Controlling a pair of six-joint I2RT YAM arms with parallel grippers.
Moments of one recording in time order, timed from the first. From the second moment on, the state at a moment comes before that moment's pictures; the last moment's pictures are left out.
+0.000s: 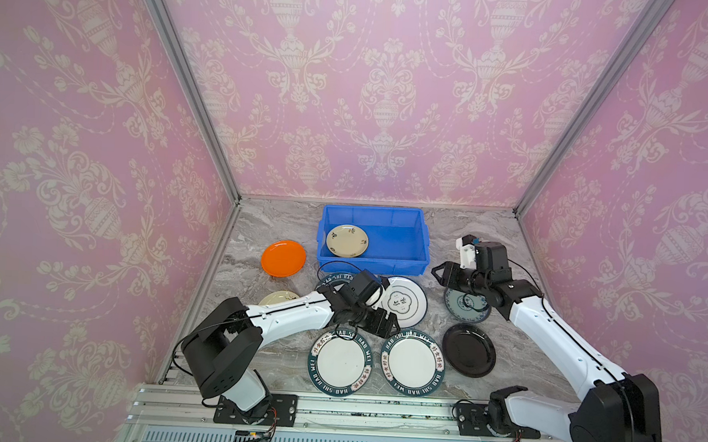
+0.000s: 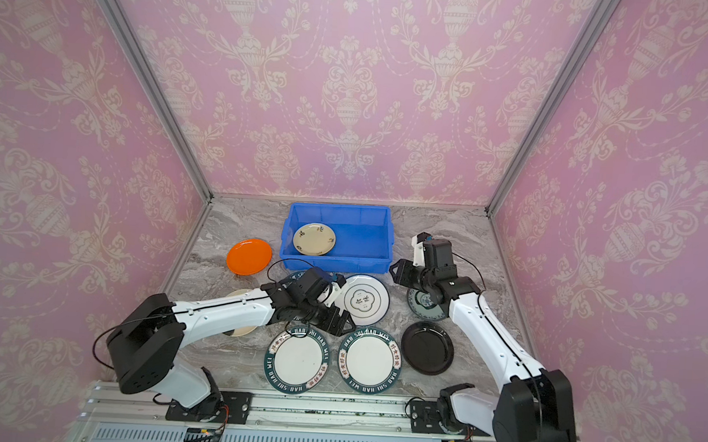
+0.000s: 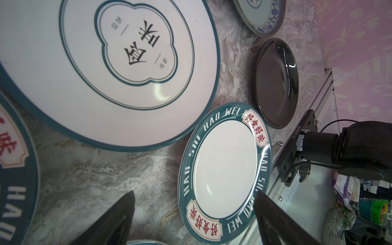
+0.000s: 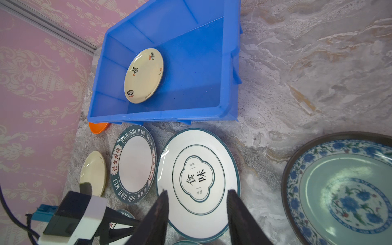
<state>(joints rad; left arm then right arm) -0.83 1.56 0.89 -0.31 0.39 -0.51 0.23 1.22 0.87 -0.39 -0.28 0.47</state>
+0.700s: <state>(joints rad) -0.83 1.66 0.82 -0.21 0.44 -0.52 0.23 1.22 0.86 -0.37 -0.28 0.47</state>
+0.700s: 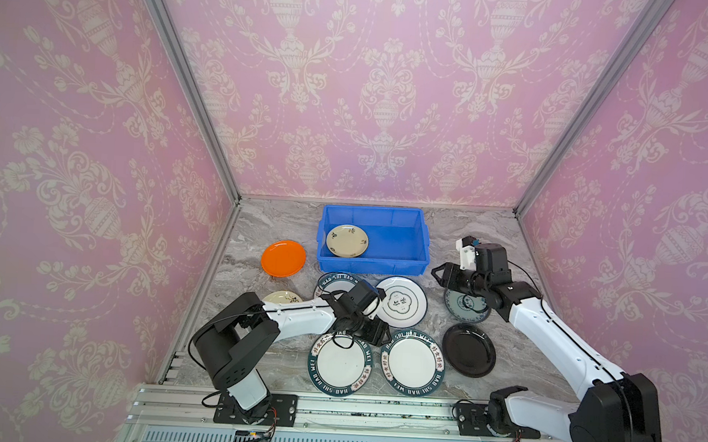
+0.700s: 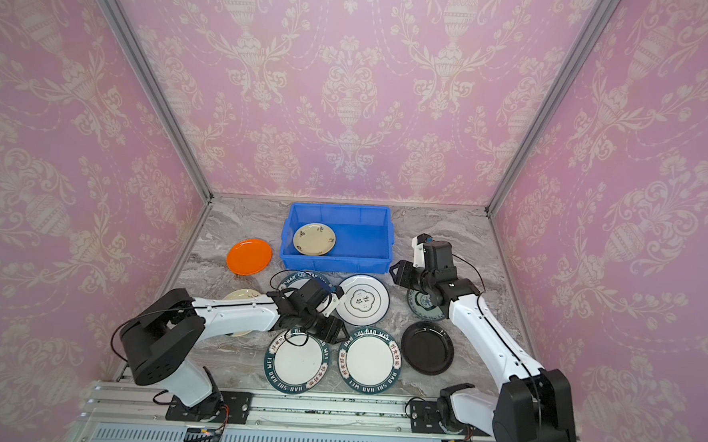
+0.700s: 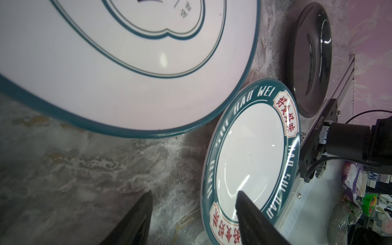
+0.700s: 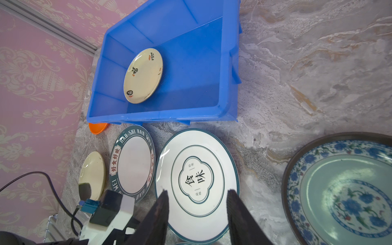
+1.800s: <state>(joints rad) -0.84 1.81 0.88 -0.11 0.58 -0.55 0.20 1.22 0.83 -0.38 -0.27 0.47</state>
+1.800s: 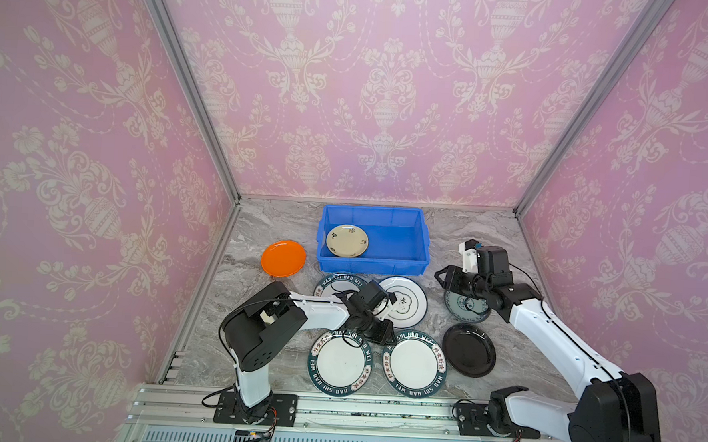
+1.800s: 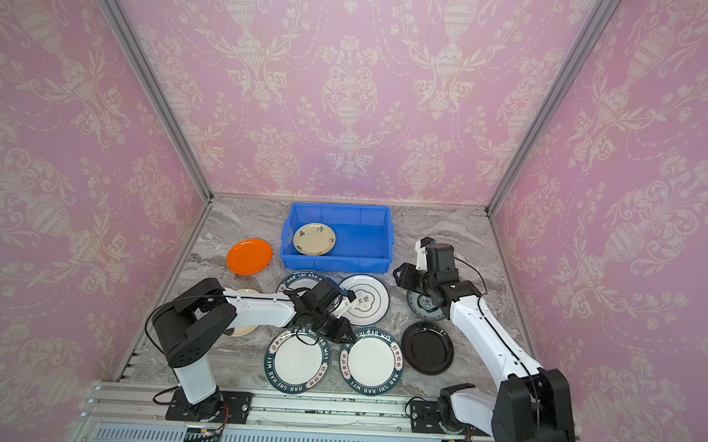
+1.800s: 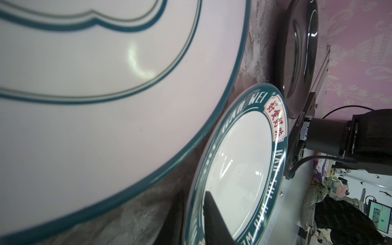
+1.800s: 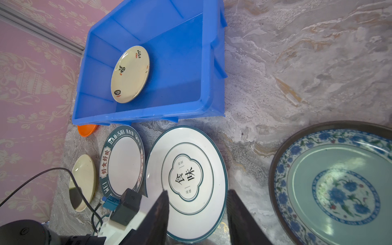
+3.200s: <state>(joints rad) -0.40 1.61 1.52 -0.52 0.33 -0.48 0.13 1.26 1.13 -0.43 -0.18 0.53</state>
